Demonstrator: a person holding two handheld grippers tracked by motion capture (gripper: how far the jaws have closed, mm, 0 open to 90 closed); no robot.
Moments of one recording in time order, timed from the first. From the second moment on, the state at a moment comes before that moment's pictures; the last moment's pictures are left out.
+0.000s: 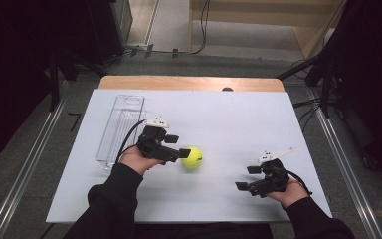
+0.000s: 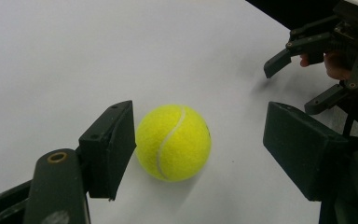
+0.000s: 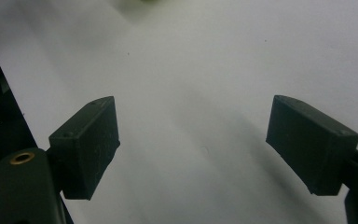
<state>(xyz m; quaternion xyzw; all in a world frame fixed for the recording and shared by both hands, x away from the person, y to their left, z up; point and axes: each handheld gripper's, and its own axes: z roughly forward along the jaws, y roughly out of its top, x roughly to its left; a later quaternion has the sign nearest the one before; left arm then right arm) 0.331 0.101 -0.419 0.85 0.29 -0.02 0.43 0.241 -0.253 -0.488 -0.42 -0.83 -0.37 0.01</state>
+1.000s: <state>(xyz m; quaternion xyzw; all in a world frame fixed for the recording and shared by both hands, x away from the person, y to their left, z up) 0.347 0.068 -0.432 0.86 0.30 -0.02 0.42 0.238 -0.253 -0.489 -0.42 -0.83 -0.37 0.01</state>
